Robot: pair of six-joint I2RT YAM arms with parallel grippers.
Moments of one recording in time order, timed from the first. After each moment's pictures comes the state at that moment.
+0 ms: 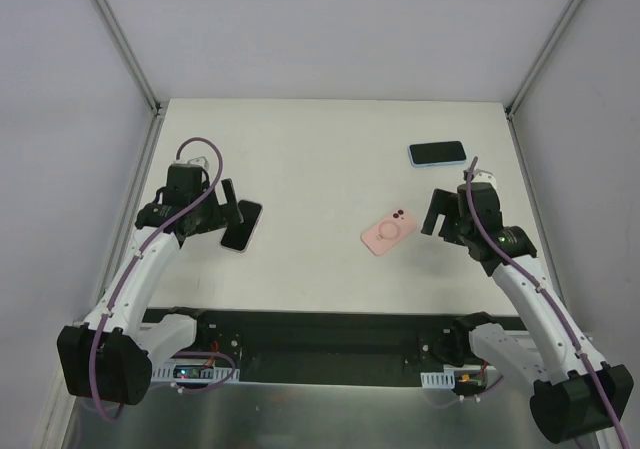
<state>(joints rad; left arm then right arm) -0.12 1.03 0.85 -0.73 0.03 -0.39 0.29 0.88 0.79 -0.72 0.22 0.43</state>
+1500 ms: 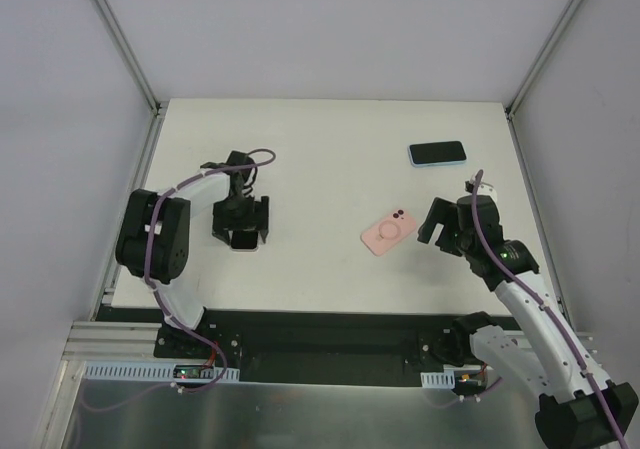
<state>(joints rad) -0.21 1.74 1.07 -0.80 0.09 -0.32 0.33 0.78 0.72 -0.72 0.19 0.53</state>
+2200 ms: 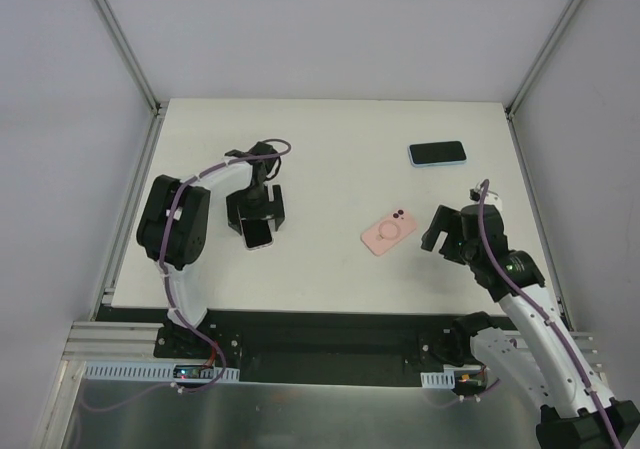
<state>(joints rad) -0.36 1.88 1.26 -0.87 -0.09 -0.54 0.34 0.69 0.69 -0.78 0.20 0.54</state>
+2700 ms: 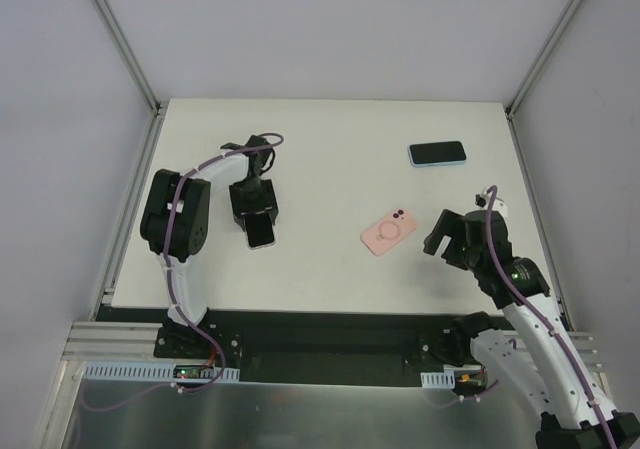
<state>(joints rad) -0.29 1.96 1.35 -0.91 -0.02 -0.58 0.34 0.63 0.68 -0.84 0.22 0.57</state>
